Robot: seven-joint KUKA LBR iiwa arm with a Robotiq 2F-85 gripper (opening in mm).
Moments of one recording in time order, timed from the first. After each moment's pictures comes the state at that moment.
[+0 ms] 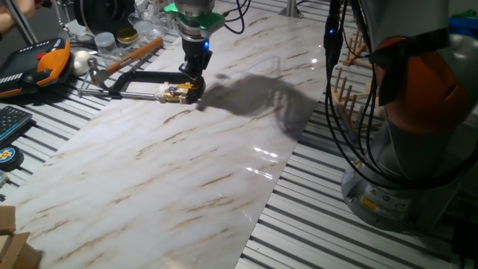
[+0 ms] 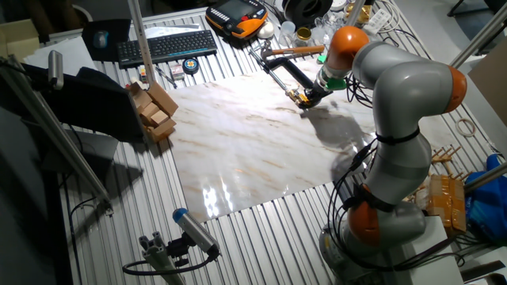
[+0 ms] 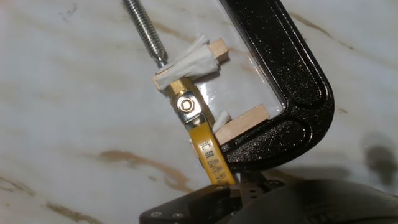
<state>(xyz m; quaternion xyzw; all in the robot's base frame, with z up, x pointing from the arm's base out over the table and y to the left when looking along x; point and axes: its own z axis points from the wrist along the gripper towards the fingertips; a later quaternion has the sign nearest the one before) 0.597 -0.101 0.082 0.07 1.00 0.03 0.06</state>
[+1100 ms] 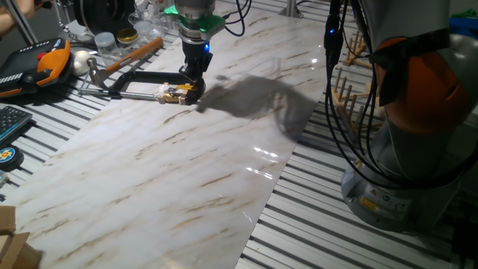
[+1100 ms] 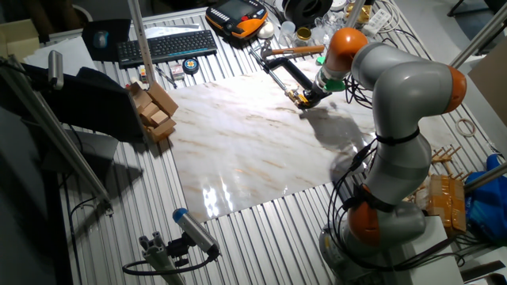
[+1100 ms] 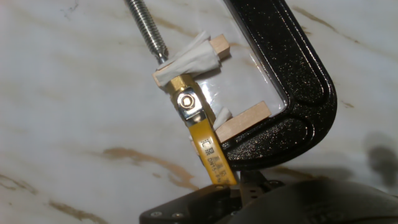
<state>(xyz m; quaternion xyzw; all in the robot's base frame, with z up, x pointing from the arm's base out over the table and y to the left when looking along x) 0.593 -0.096 0.078 0.08 0.99 0.03 0.06</state>
